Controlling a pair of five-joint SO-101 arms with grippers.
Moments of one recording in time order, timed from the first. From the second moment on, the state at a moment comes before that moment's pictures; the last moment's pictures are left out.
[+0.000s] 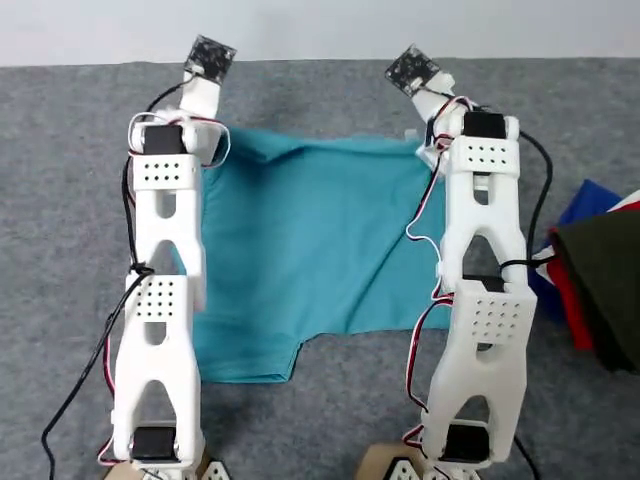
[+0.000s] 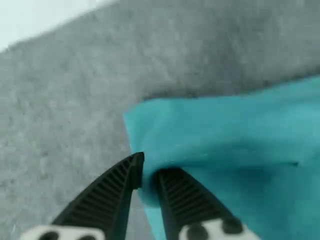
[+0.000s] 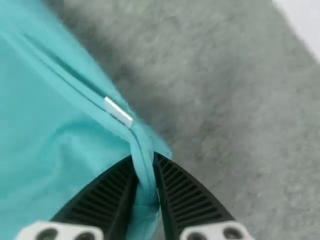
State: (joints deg) left arm -4.7 73.0 -88.7 83.5 -16.2; right arm 0.9 46.1 -47.6 68.6 45.8
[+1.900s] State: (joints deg) left arm -8.1 -9.5 25.0 98.9 -69.1; right arm -1.9 19.8 0.1 96.9 51.4
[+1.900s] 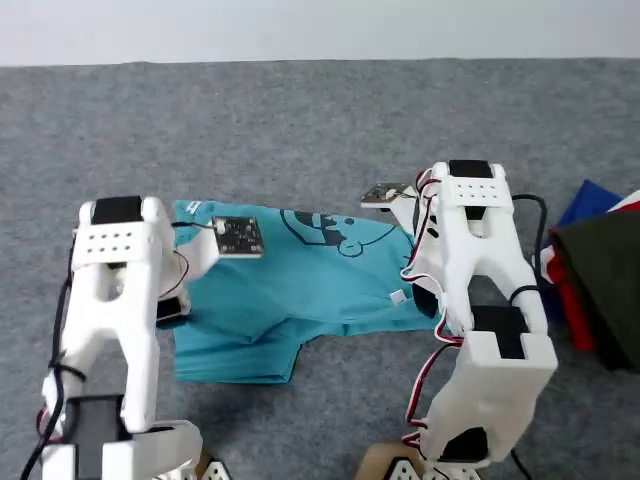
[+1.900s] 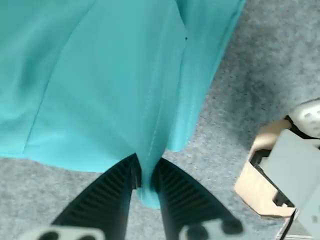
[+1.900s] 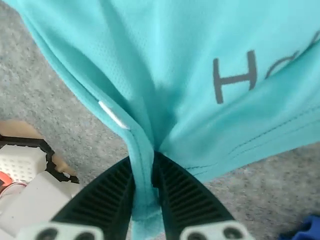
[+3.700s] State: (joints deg) left arm -11.7 -24.3 23.3 94.4 -61.7; right arm -1.8 11.0 -12.7 100.4 53.1
